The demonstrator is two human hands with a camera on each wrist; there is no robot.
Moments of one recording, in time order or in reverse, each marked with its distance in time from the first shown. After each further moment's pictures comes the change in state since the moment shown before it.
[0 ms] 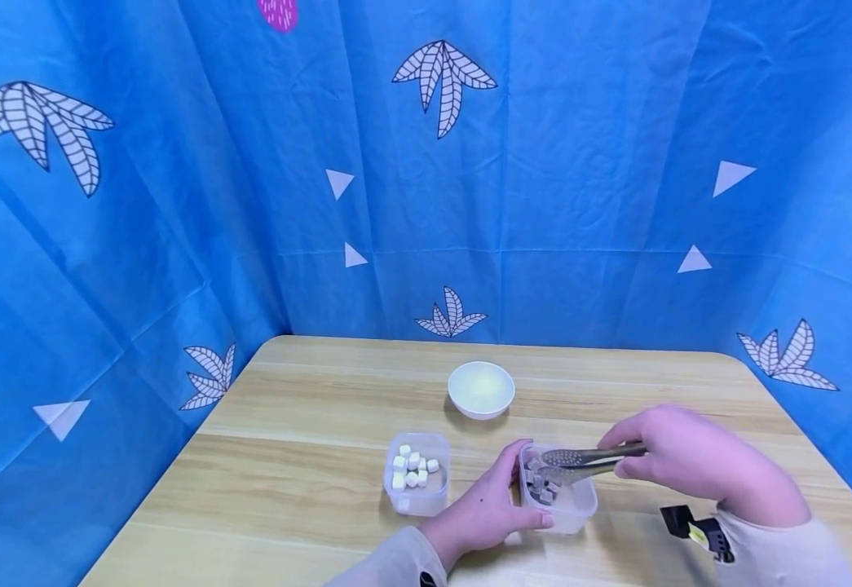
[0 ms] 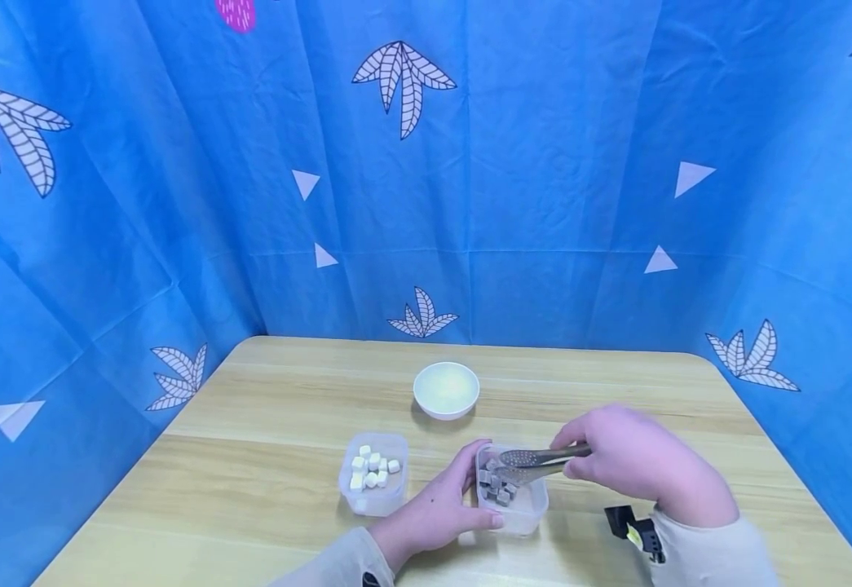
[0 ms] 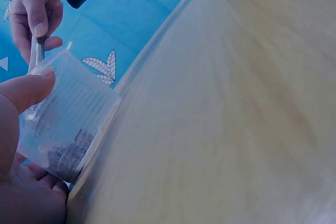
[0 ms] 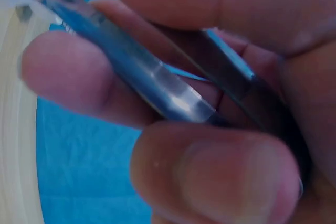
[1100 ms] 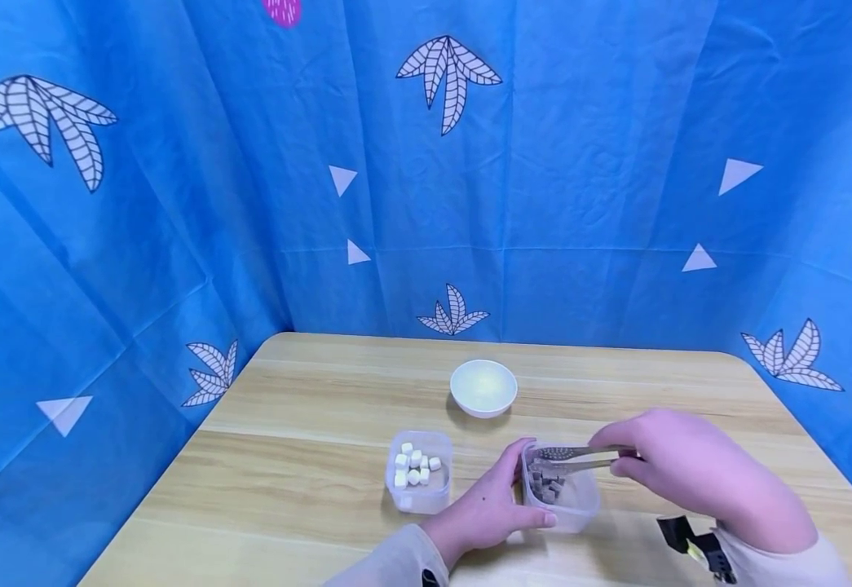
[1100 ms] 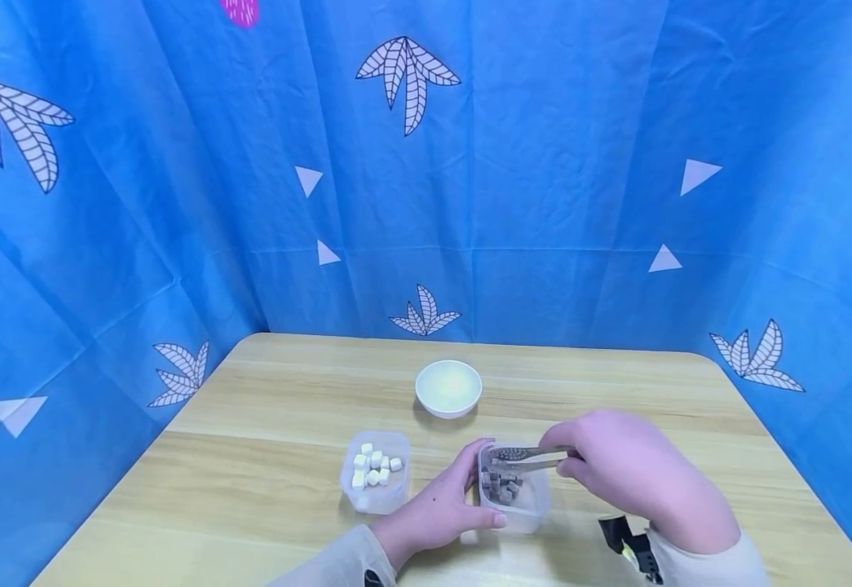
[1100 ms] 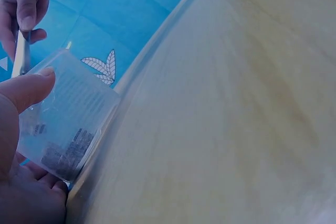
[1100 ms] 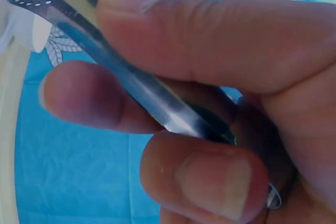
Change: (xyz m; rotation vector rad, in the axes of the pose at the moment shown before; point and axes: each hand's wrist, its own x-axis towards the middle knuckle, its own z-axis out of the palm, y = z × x) left_hand 0.000 -0.002 -0.001 -0.012 -0.017 0.041; right_hand -0.001 -0.031 0.001 -0.119 0.102 -0.020
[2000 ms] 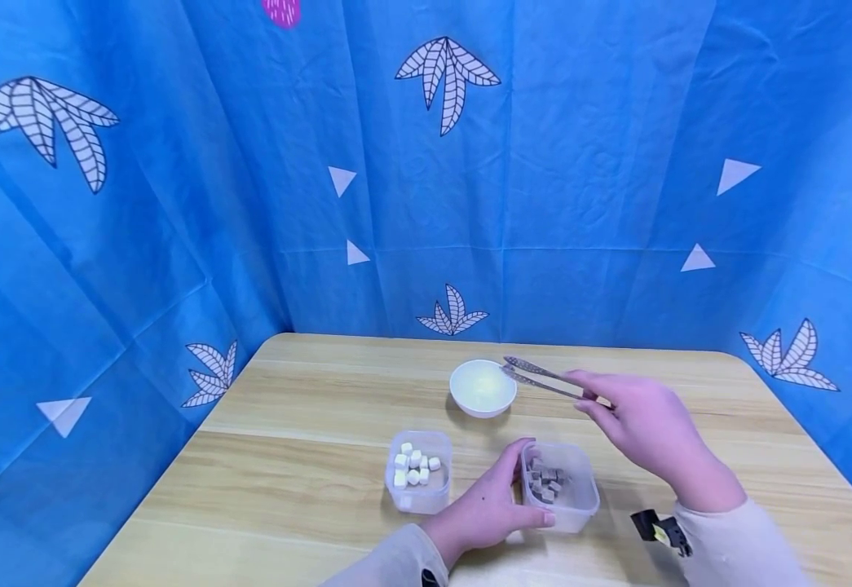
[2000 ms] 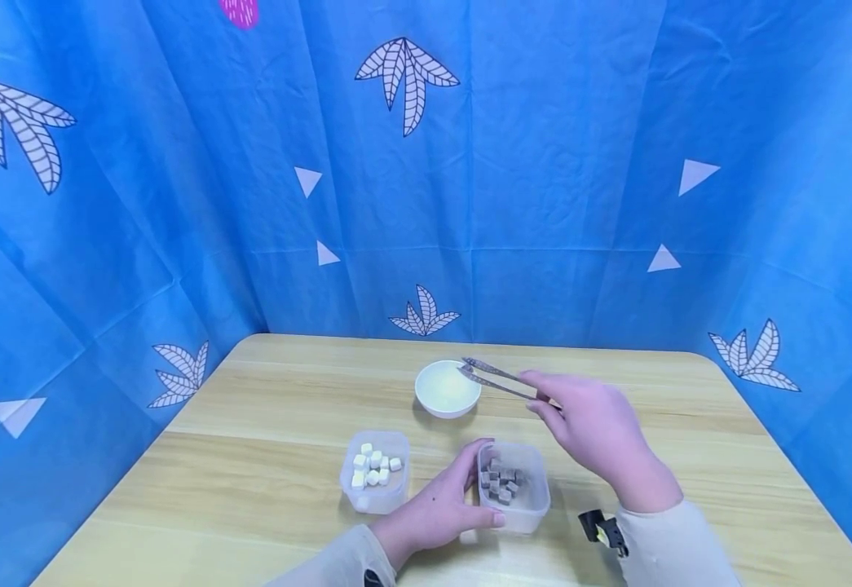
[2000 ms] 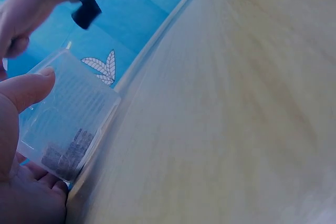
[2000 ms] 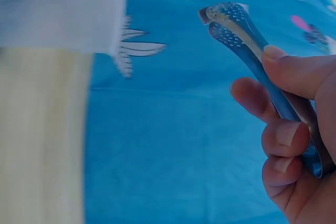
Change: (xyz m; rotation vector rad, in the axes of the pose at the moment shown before) left_hand -0.004 0.005 -0.001 -0.019 0.003 0.026; right_hand 0.038 0.022 0.033 -0.099 0.556 -0.084
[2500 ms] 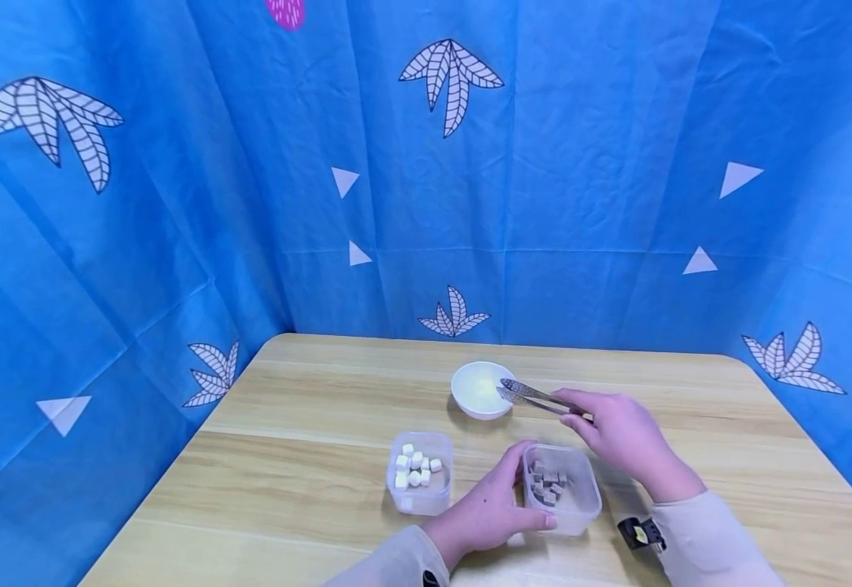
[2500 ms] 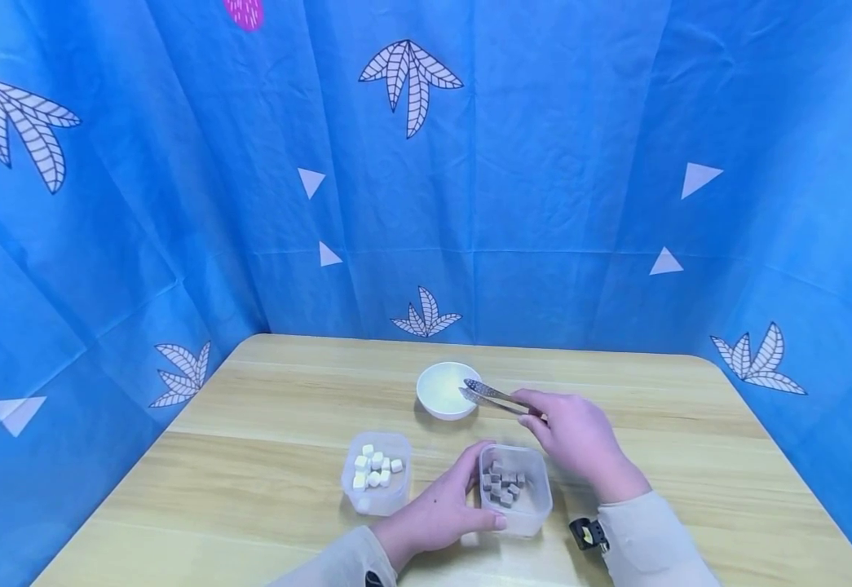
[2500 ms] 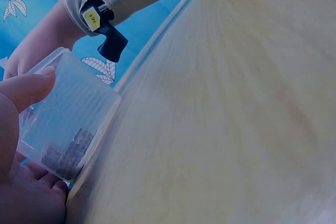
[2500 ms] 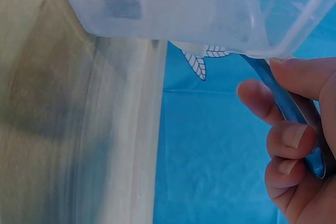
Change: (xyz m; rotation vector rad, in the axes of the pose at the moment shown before) left_hand 0.002 -0.004 -0.001 0.023 -0.007 -0.009; right_hand -0.009 0.014 0.051 0.089 -0.221 0.194
